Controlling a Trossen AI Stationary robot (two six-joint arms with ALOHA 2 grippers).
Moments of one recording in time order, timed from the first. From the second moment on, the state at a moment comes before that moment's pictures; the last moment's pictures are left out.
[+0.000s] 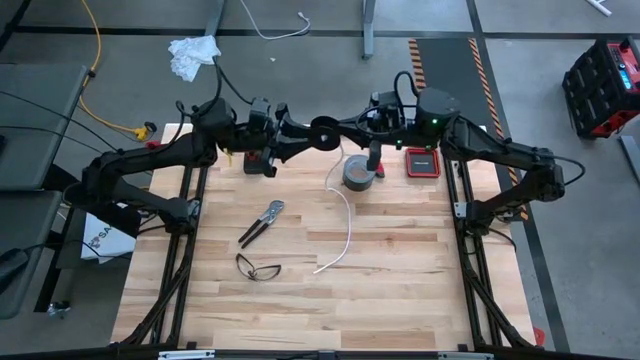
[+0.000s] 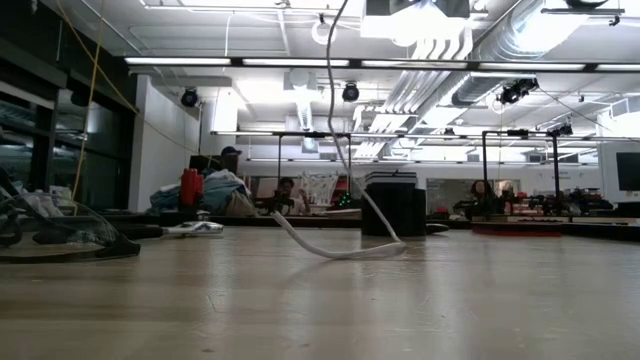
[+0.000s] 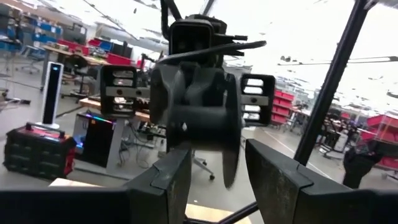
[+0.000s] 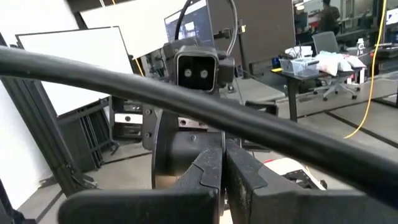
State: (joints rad) left arm 0.26 1.27 1.23 0.26 0.31 -0.33; right arm -0.20 1.38 1.52 -0.09 -0.12 0.21
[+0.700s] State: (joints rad) left arm 0.26 1.27 1.23 0.29 0.32 -0.31; right arm -0.20 1.36 1.52 -0.11 -0.16 0.18
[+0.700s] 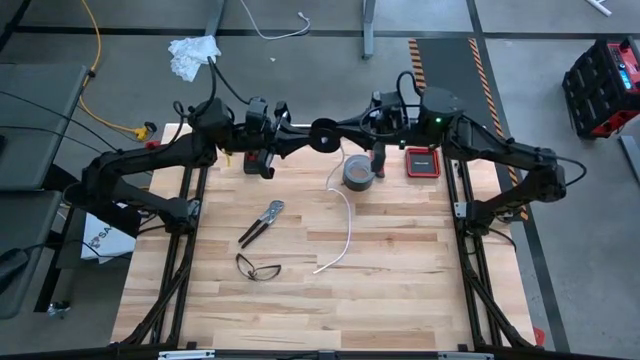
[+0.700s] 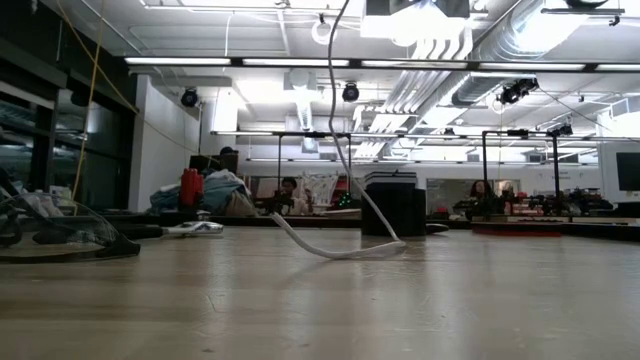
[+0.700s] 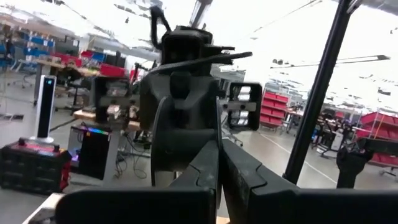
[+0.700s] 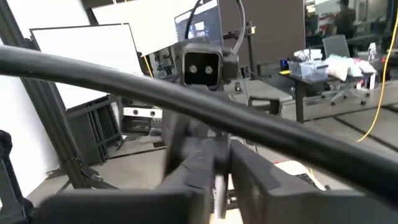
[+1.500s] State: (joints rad) left arm 0.32 1.20 1.23 0.50 0.31 -0.83; right arm -0.16 1.40 1.52 -0.02 -0.20 0.18
